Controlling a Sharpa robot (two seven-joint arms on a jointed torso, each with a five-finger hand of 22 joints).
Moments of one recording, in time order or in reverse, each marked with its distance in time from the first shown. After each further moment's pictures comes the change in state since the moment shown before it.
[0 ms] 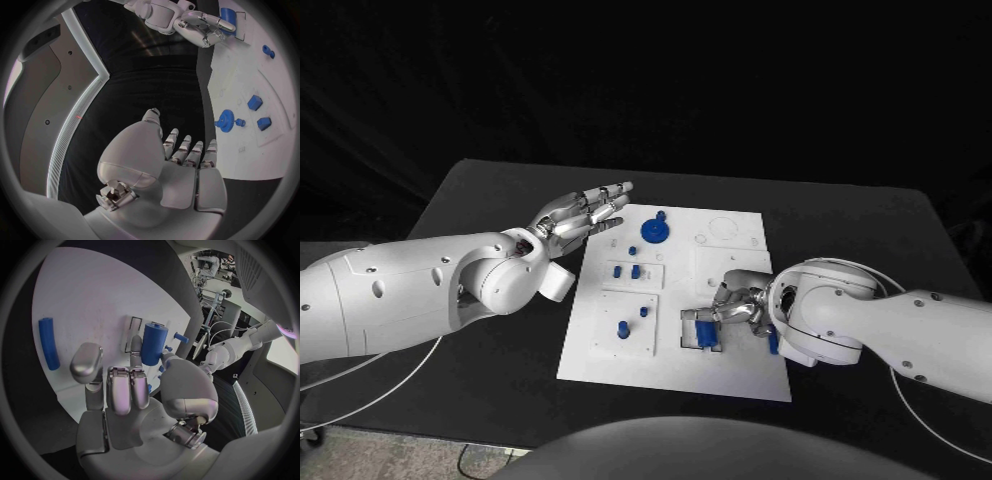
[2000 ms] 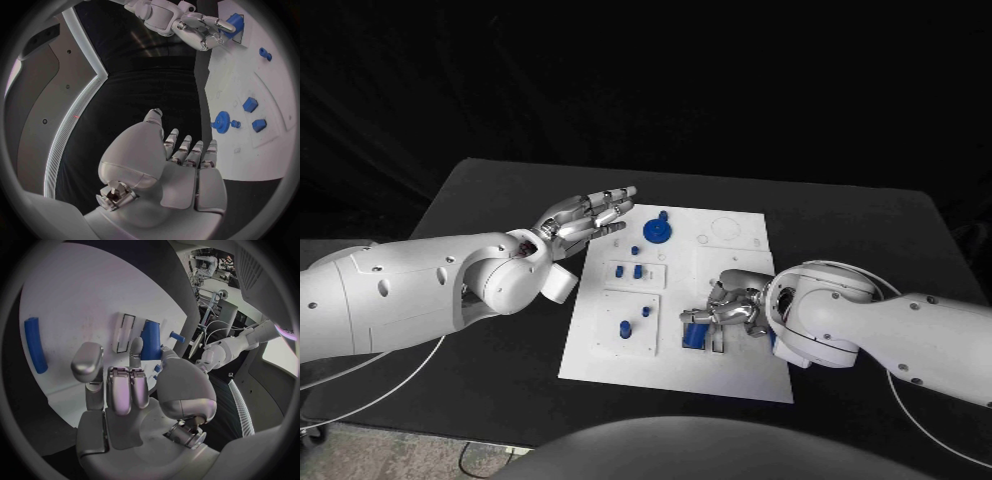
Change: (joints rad) left arm -0.006 0.003 0.000 -0.005 0.000 0.013 -0.024; left_hand 0.029 0.016 0.008 -0.025 0.037 -0.004 0.004 0.000 0.000 0.000 0.007 0.000 0.000 0.004 0.004 0.004 0.000 -0.015 0.000 0.000 0.000 -0.002; right arm -0.005 0.016 -0.005 -0.009 -0.002 -0.030 0.047; right_hand 0.117 0.013 -0.151 -0.050 0.270 -0.043 -0.019 0.230 0.299 -0.005 -0.017 0.000 0.000 0.000 -0.015 -0.001 0.000 0.000 -0.003 -0.011 -0.015 0.000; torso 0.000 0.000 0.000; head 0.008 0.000
